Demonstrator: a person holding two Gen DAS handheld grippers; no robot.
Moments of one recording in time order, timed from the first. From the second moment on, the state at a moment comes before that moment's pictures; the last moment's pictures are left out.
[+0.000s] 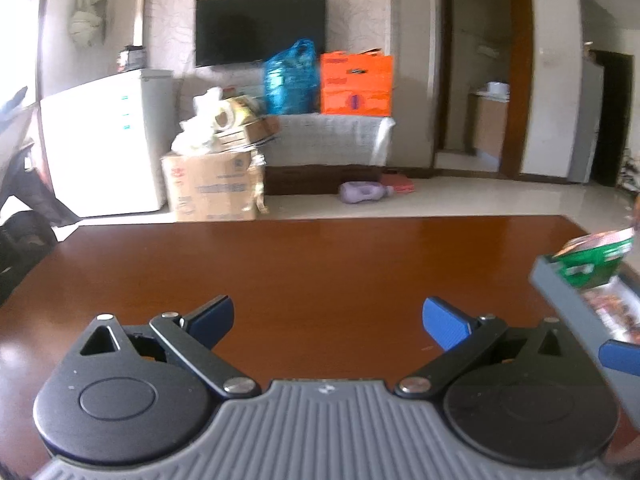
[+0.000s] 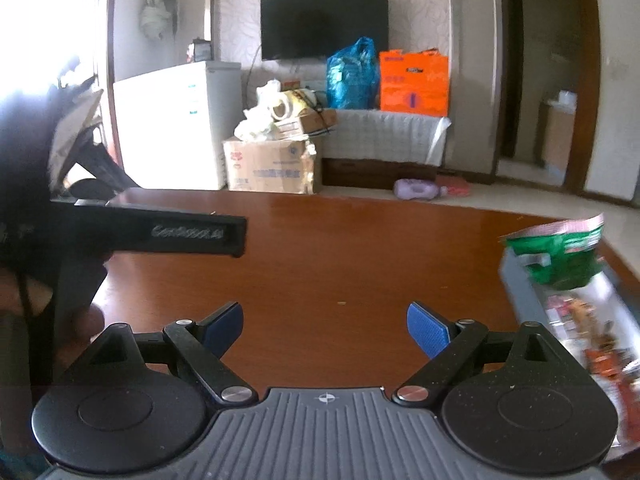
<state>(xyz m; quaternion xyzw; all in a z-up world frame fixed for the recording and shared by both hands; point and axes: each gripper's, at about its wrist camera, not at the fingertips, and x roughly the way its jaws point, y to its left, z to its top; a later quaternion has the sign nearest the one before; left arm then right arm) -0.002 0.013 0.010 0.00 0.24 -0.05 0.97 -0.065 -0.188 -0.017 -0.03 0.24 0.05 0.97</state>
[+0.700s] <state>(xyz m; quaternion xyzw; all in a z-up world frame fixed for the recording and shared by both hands) -0.061 -0.235 -0.019 0.07 0.25 -0.23 0.94 -0.196 -0.323 -0.036 0.11 0.23 -0.21 0.94</state>
